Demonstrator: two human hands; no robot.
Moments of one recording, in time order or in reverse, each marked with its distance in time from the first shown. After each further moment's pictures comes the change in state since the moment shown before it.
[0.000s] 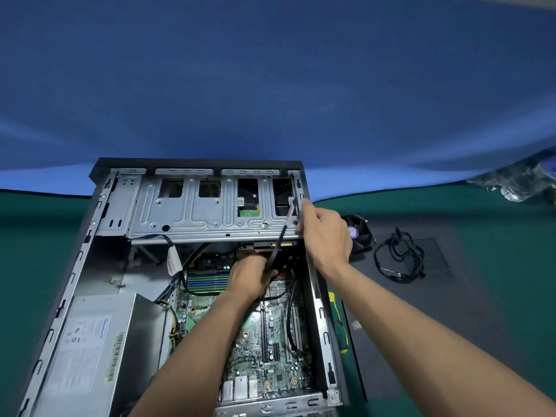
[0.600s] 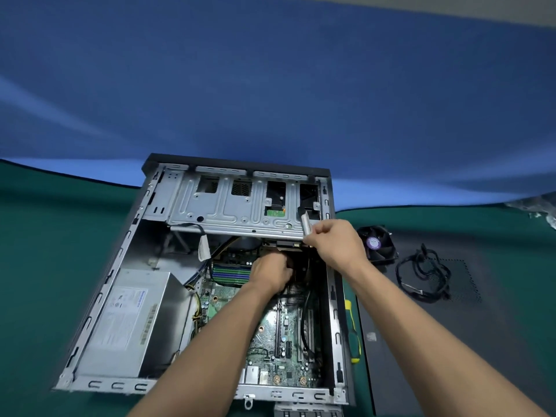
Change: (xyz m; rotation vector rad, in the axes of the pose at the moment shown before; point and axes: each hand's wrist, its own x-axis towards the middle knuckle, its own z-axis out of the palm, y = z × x) left_hand -0.002 0.009 -0.001 0.036 0.056 -0.143; right_hand -0.011 -0.012 -0.016 -0.031 -0.374 -0.008
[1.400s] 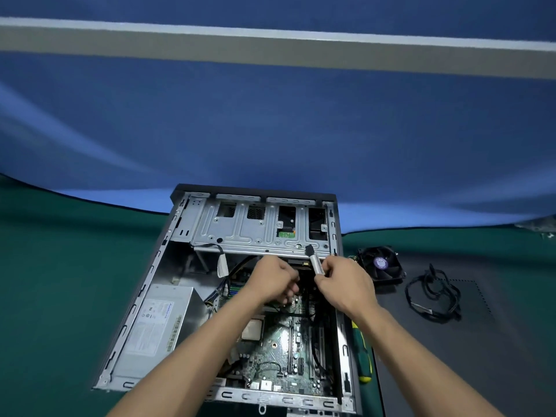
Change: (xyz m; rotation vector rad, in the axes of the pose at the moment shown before) left_hand -0.052 0.012 -0.061 -0.617 -0.069 0.009; right_hand -0.026 0.023 0.005 -0.321 0.081 -0.225
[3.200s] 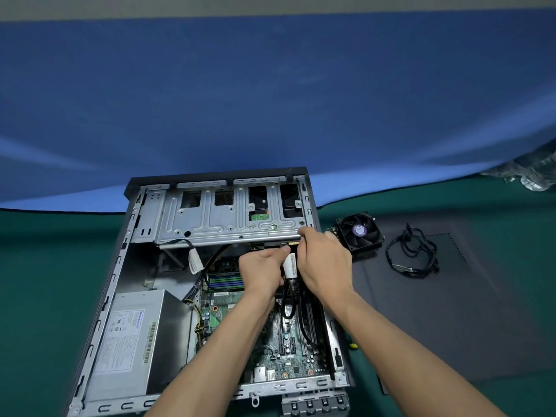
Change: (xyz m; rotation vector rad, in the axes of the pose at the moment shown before) left_hand 0.005 -0.007 0.047 -0.439 0.369 -0.051; right_hand 0.000 0.003 0.027 -0.057 0.231 -0.016
